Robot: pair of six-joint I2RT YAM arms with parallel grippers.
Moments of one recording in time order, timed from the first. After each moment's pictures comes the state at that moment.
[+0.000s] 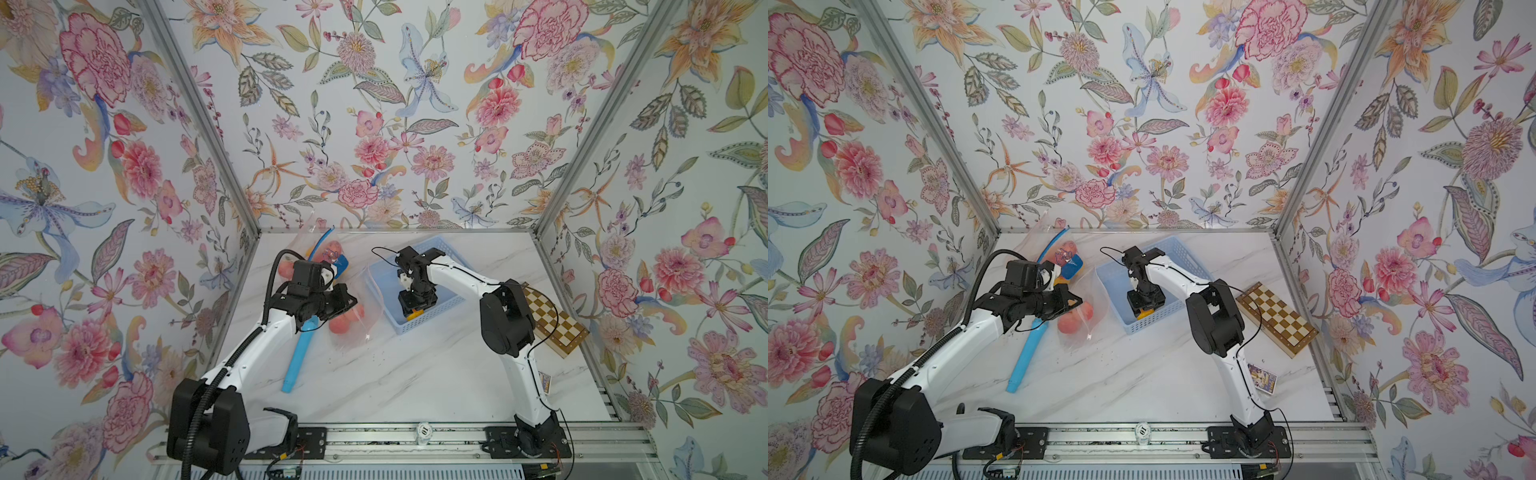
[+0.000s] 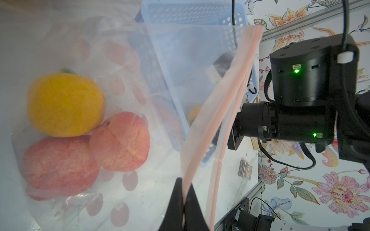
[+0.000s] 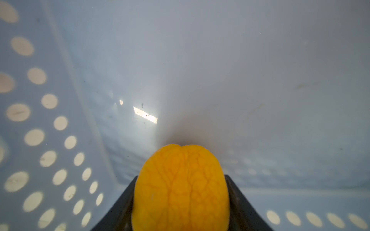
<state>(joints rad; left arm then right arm) -0.26 1.29 0.94 -0.48 0.49 -0.64 0.65 2.25 1.90 -1.14 -0.08 0.19</state>
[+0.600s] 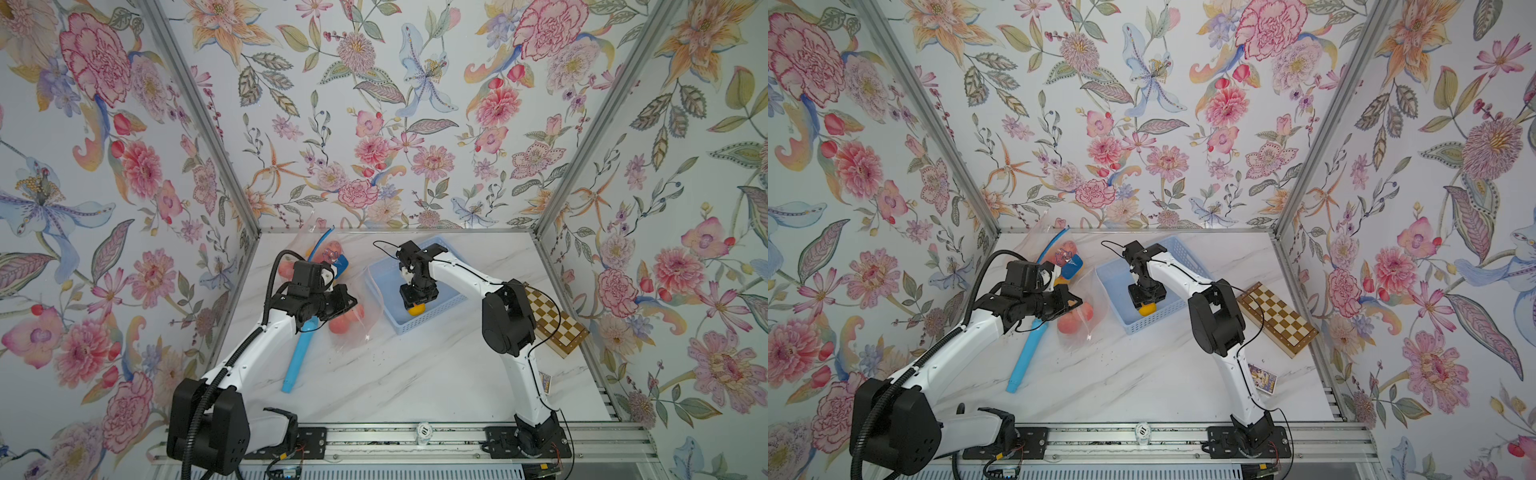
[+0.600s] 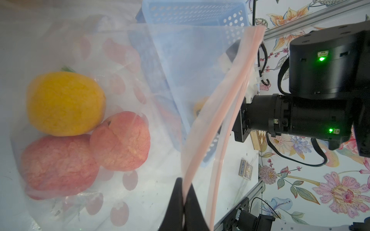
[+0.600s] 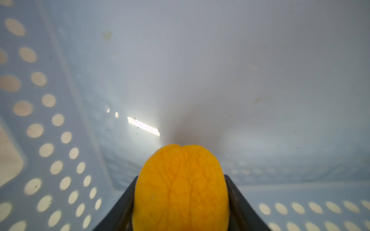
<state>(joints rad) -0.26 1.29 0.94 -0.47 0.49 -0.64 0.64 2.25 1.96 -1.14 -0.02 0.20</state>
